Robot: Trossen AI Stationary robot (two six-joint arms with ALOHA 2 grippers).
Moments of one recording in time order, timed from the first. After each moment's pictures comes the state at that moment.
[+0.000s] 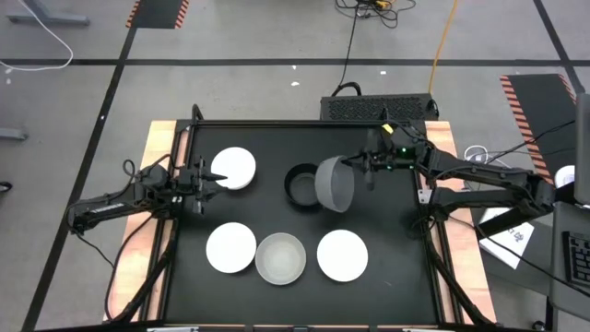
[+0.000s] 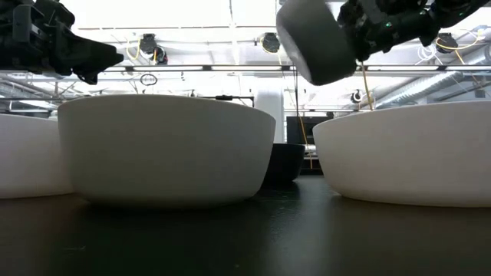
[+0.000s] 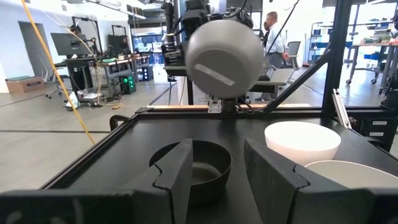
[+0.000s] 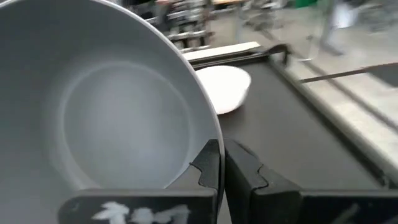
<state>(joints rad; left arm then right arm) 0.25 0.01 0.09 -0.03 0.18 0.04 -0.42 0.95 0.60 0.06 -0.28 0.04</state>
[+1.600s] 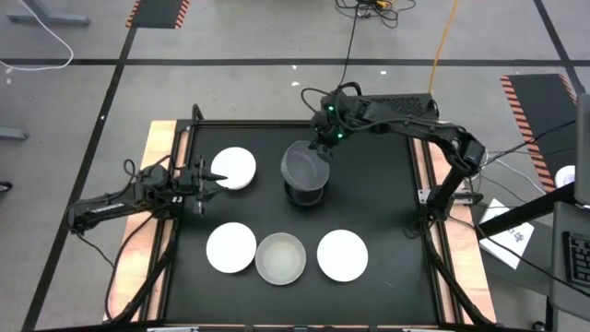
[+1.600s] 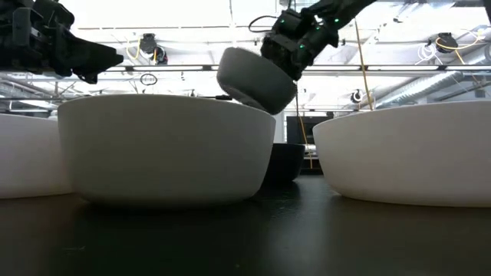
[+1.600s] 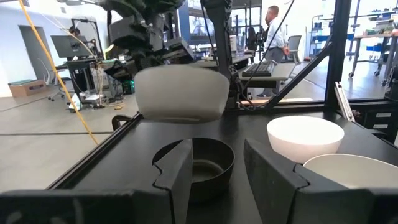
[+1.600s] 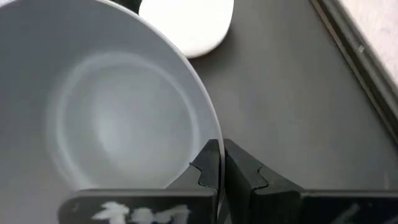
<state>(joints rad) 0.25 0.01 0.09 -0.04 0.18 0.08 -0.52 1.73 1.43 -0.60 -0.42 -0.10</state>
